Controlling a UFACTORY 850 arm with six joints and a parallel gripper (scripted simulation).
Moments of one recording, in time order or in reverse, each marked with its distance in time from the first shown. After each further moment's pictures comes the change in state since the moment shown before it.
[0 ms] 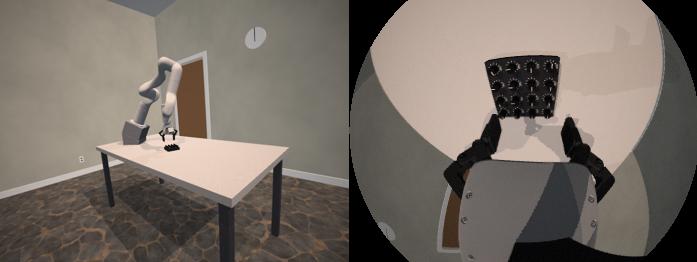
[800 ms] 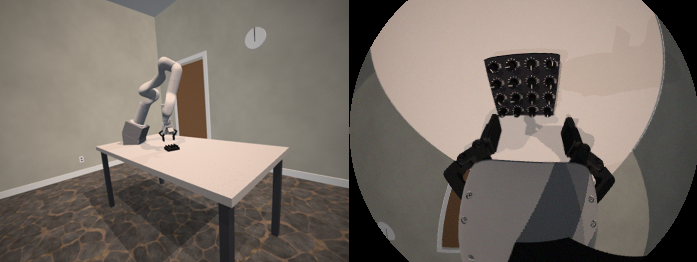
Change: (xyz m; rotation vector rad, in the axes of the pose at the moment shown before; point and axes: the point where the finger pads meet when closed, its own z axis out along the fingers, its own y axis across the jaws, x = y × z) arm -0.004 0.000 0.000 0.000 0.000 0.000
